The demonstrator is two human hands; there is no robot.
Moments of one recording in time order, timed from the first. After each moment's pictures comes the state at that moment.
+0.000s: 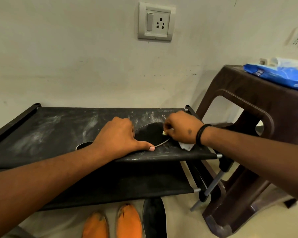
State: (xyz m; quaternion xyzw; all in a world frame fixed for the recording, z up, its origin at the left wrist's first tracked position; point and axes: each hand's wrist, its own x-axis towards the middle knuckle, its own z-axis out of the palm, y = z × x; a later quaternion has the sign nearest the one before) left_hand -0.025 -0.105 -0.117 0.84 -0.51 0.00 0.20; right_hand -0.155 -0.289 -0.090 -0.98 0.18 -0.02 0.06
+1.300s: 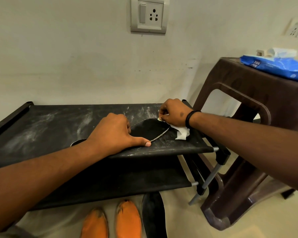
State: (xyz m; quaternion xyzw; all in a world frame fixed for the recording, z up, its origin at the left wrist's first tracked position) left_hand -0.019 -0.109 -0.122 0.83 -0.52 -0.01 0.22; right_hand -0.123 -0.328 -0.101 -0.97 0.21 -0.07 0.11
